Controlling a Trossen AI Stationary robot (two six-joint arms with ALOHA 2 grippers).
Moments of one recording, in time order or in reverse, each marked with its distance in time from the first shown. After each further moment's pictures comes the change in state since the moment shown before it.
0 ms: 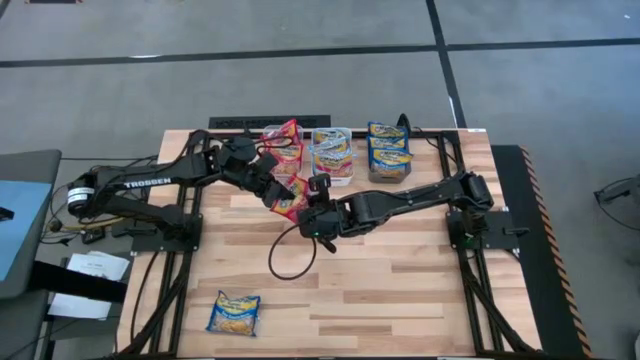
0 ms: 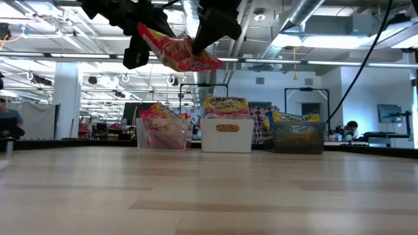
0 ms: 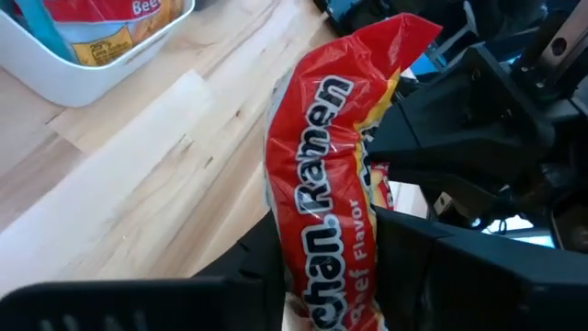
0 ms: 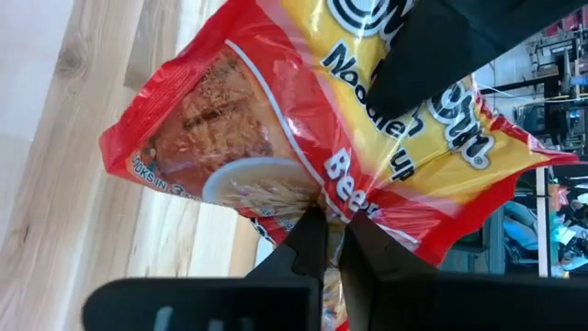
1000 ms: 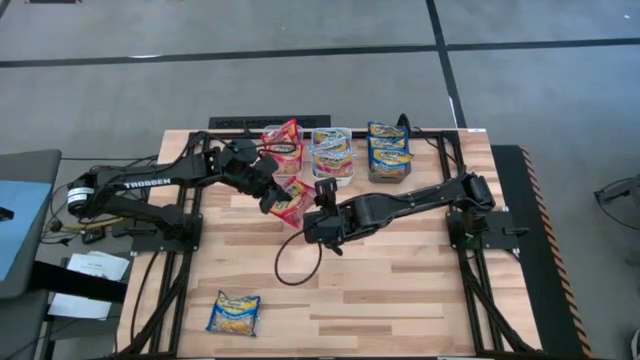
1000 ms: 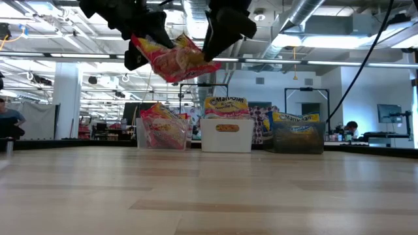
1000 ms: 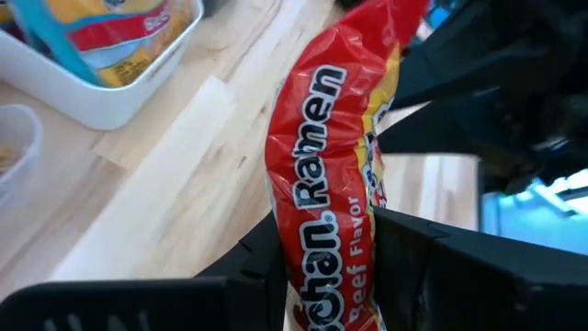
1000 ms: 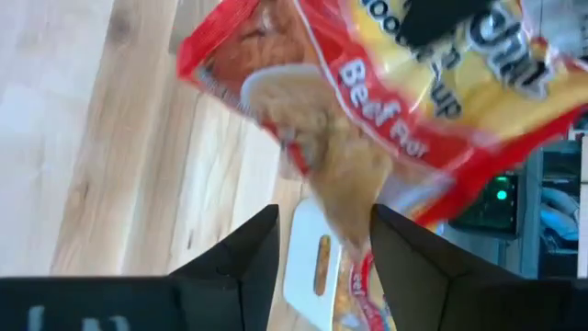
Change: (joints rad) left arm 0.001 -0.001 0.000 -0.060 -0.060 0.208; right arm 0.030 -0.008 0.000 -0.139 -0.072 0.124
